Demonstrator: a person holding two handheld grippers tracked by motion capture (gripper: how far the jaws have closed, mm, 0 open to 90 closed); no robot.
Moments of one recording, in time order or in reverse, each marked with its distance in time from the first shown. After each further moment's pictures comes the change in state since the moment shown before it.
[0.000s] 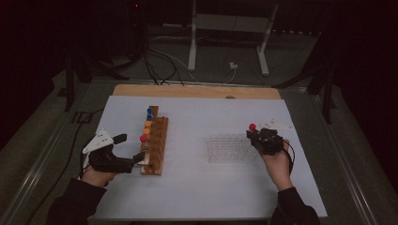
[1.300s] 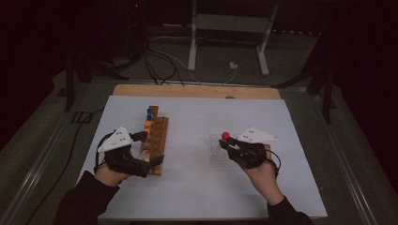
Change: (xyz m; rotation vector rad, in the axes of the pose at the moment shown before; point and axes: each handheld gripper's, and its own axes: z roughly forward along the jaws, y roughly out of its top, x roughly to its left) left arm -0.053 0.042 0.016 -0.006 -0.169 0.125; right arm 0.093 0.025 -0.047 -0.102 0.280 -0.177
